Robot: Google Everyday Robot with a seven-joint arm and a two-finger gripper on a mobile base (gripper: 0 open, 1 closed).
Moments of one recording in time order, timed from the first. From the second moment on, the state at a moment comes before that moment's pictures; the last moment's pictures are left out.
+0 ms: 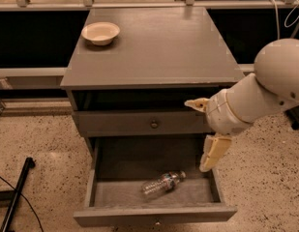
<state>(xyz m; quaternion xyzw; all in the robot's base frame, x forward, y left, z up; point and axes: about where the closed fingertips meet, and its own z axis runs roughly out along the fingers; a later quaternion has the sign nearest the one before) 0.459 -0.119 0.801 -0.73 0.63 0.08 0.25</state>
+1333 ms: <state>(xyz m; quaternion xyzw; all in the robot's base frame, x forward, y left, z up) 0.480 -0.119 0.665 -0.80 0.57 0.06 0.18</state>
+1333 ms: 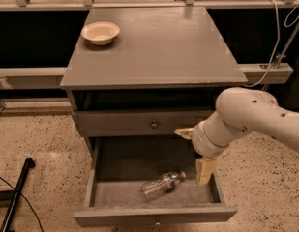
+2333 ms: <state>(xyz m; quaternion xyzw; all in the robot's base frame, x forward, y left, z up) 0.511 -0.112 0.577 -0.80 0.57 0.08 0.15</state>
